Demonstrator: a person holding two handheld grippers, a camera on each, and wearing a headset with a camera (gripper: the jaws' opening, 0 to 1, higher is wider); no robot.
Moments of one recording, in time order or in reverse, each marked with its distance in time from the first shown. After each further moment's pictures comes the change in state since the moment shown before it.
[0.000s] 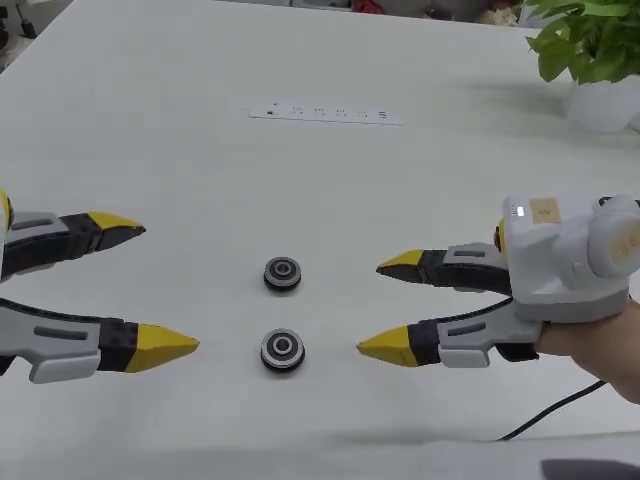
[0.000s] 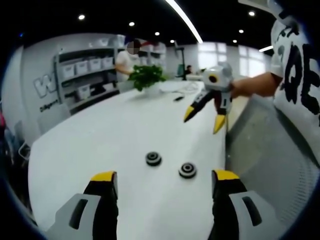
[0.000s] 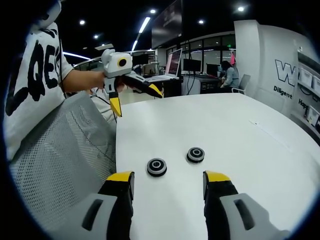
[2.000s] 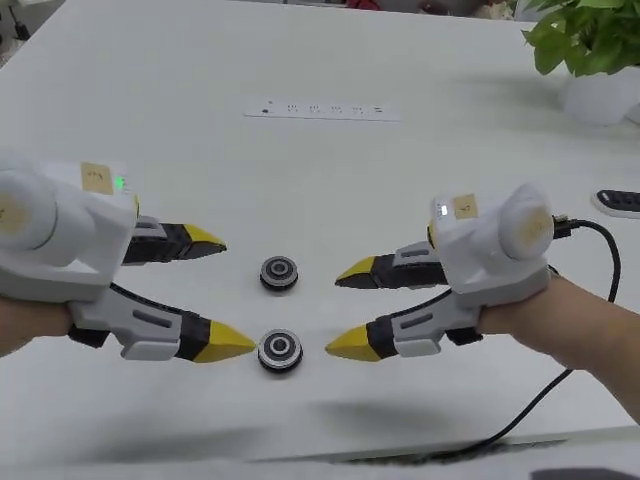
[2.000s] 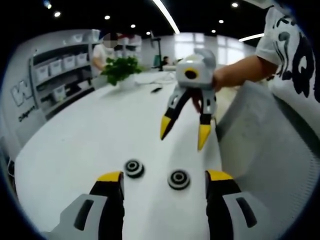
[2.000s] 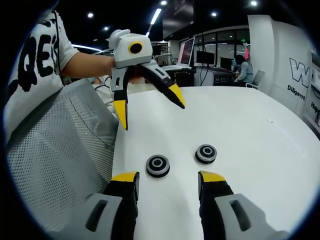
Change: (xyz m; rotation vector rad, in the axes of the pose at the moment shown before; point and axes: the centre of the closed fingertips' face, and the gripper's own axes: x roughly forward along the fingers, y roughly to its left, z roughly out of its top) left arm 0.065 -0.025 0.002 0.091 0.079 -0.195; right arm 0.042 -0.003 -0.018 -0.042 0.075 0.114
